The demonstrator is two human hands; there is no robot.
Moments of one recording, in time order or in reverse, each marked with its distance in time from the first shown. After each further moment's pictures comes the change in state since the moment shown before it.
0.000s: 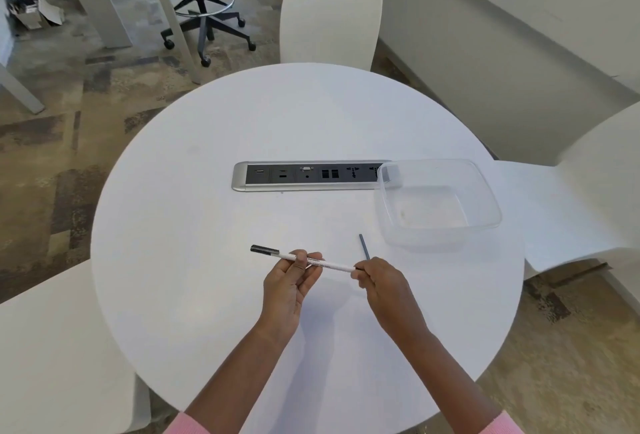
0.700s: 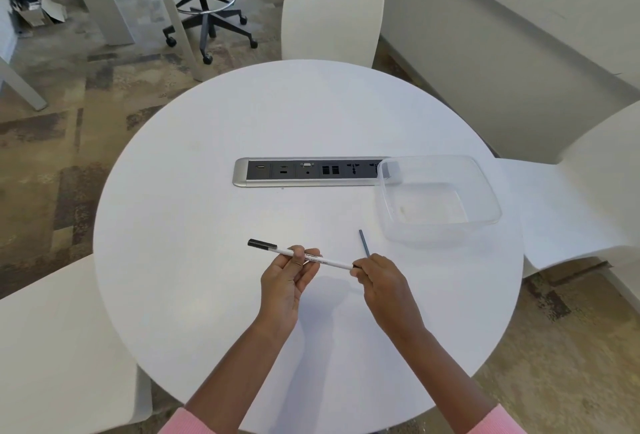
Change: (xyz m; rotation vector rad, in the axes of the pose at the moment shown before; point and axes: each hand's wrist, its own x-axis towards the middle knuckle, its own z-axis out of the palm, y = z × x) left_hand -0.005 0.000 -0.001 0.007 0.020 0.028; right_hand -0.007 -0.004 0.001 -0.084 0.064 -0.081
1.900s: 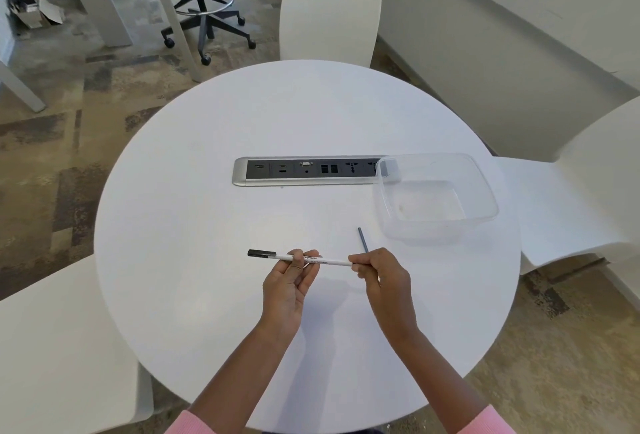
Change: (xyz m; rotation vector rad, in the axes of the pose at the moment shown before) left_hand -0.009 -0.004 -0.001 -0.087 0.005 -0.017; right_hand -0.005 -0.003 0.004 0.308 0.239 0.075
